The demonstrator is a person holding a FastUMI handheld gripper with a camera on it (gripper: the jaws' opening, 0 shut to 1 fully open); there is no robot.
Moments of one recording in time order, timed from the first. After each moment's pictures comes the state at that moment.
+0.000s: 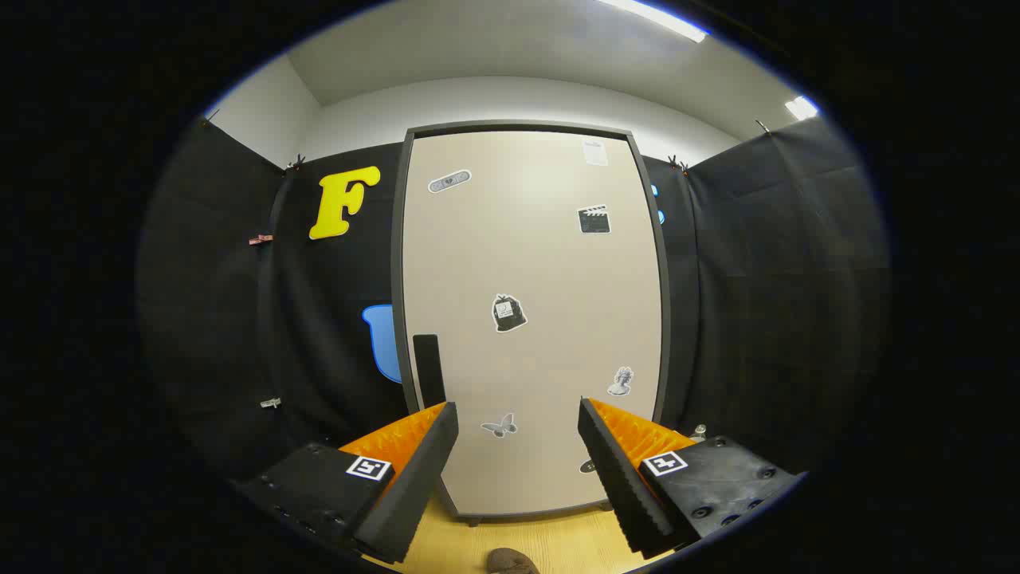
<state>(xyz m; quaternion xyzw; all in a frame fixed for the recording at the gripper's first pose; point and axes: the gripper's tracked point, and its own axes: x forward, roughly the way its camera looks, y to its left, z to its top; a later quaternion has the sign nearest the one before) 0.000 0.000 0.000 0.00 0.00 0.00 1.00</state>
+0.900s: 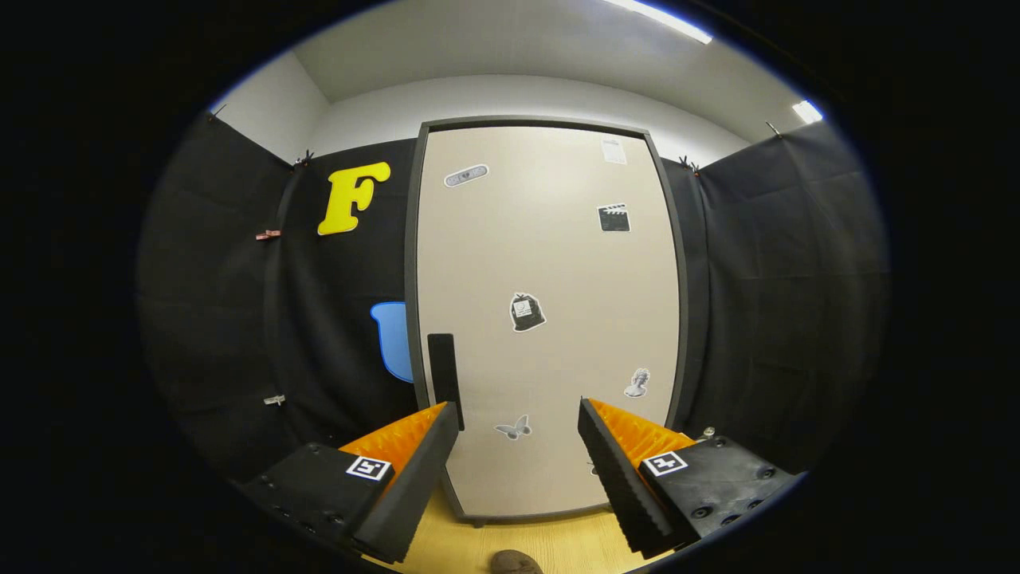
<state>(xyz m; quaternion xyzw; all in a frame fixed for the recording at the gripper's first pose) 0.013 0.023 -0.006 -0.01 0.01 0.01 1.00</state>
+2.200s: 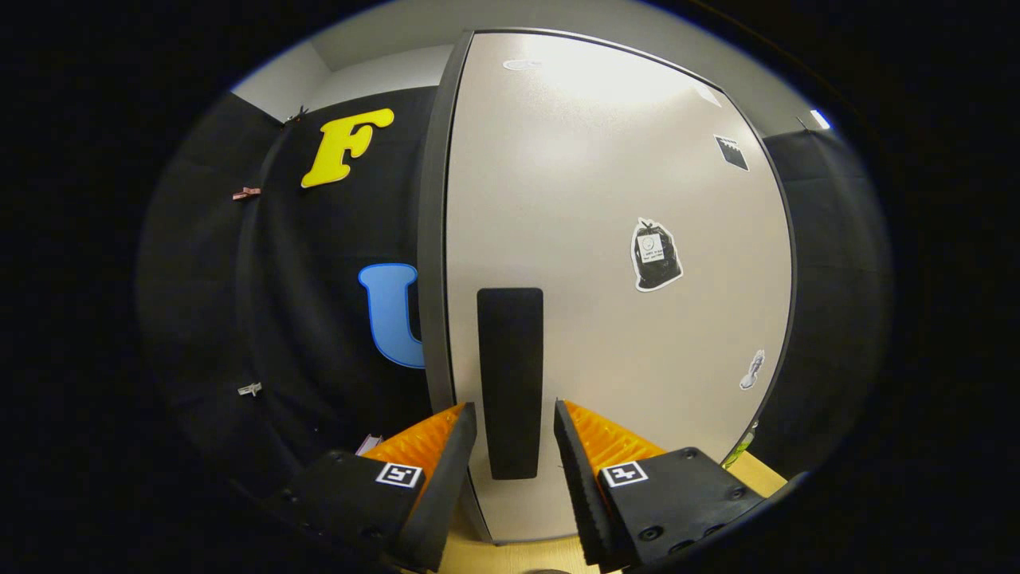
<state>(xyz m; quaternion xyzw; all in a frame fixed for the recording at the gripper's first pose) 0.156 0.098 -0.073 -0.03 0.06 -0.01 1.00</state>
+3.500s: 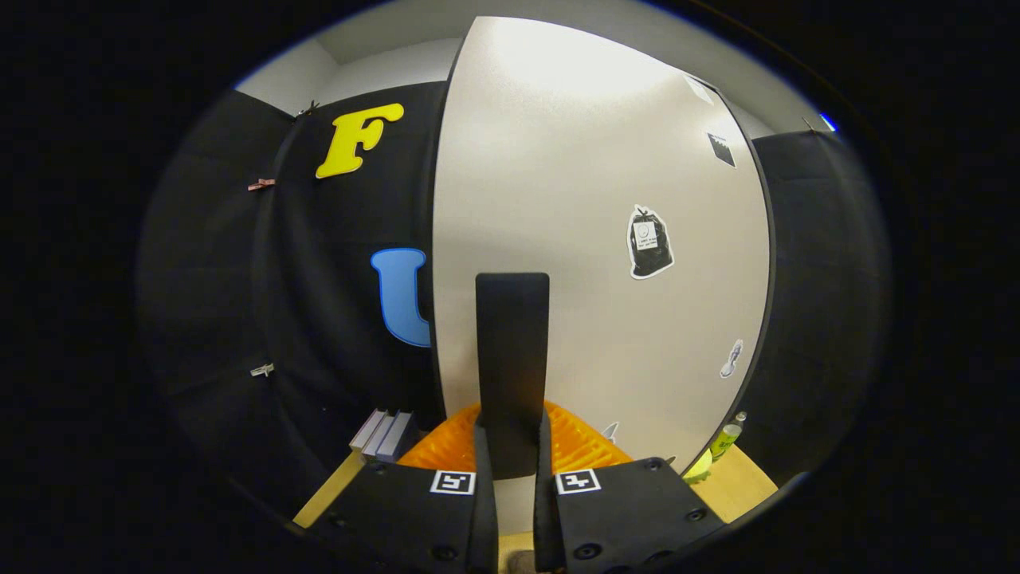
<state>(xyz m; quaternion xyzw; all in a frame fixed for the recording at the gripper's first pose) 0.109 0.092 -0.071 -0.03 0.09 0.02 0.99</state>
